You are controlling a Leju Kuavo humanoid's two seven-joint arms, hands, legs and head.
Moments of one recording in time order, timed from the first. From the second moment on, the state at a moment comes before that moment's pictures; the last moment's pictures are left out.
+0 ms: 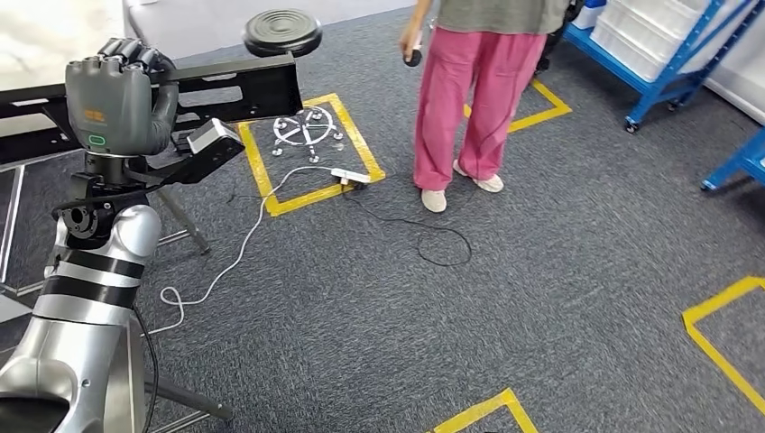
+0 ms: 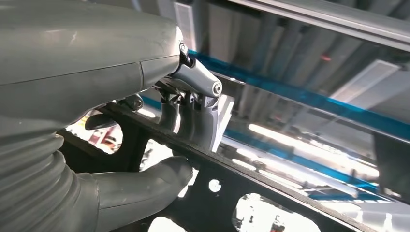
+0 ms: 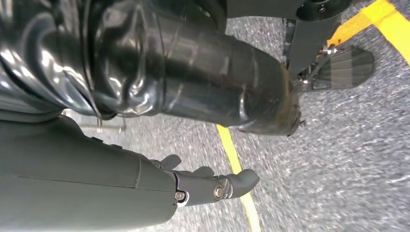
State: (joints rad) left arm -0.77 0.06 -0.28 -1.22 -1.16 0.50 -0.11; right arm -0.06 0.09 -0.38 -0.21 0.41 -0.21 0.30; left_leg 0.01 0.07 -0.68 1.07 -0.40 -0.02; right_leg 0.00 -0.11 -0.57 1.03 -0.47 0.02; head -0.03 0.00
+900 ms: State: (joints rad) left arm -0.77 0.07 -0.27 -1.22 -1.16 0.51 -0.11; right arm -0.06 0.09 -0.38 -0.21 0.42 -0.20 0.29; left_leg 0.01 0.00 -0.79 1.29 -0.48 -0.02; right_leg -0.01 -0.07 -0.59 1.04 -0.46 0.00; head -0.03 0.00
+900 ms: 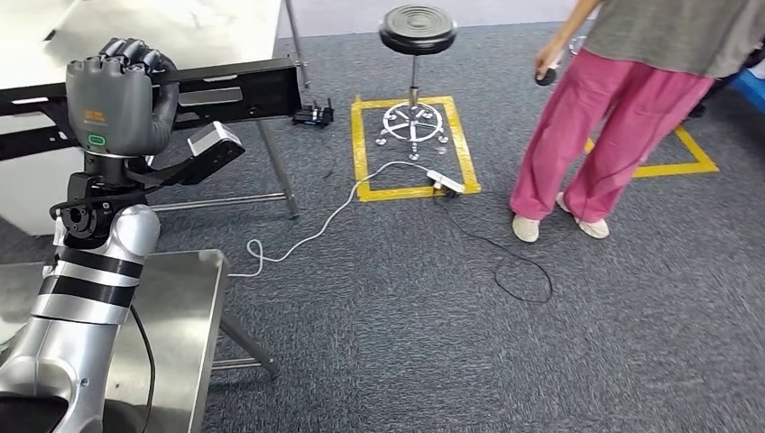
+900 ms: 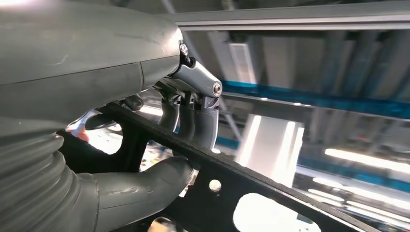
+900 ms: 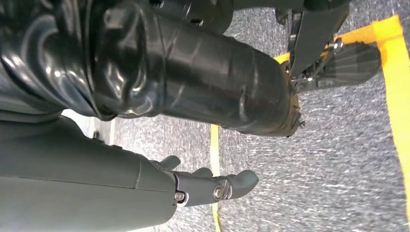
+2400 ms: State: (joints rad) left arm -0.77 0.07 -0.27 -1.22 -1.16 0.51 -0.10; right arm -0.06 0.09 -0.38 -0.21 0.44 -0.21 0.29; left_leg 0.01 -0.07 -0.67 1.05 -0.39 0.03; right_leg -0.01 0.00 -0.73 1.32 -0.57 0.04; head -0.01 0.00
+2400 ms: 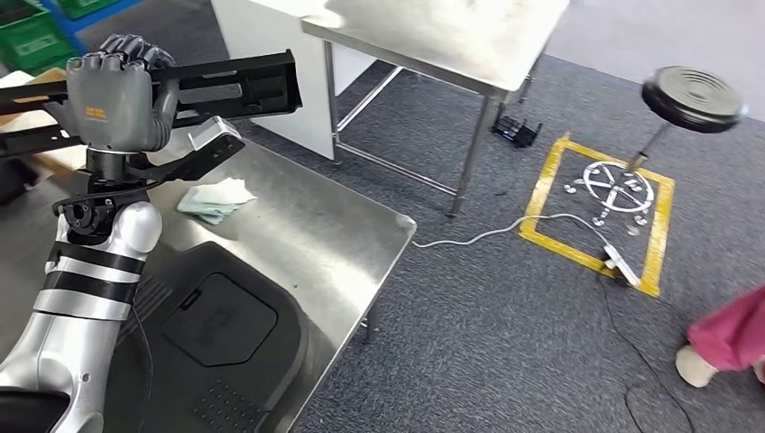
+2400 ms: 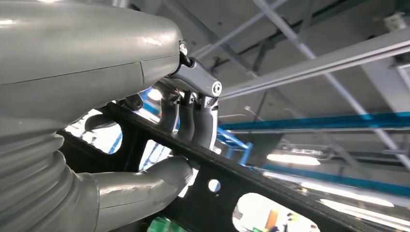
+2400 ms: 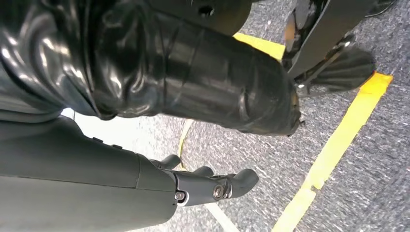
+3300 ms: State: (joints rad) left arm -0.77 0.08 -0.27 -1.22 -1.16 0.51 -0.10; right arm -0.06 0.10 -0.38 -0.21 0.44 -0.21 0.29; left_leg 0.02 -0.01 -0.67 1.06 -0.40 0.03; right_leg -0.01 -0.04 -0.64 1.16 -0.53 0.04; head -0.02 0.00
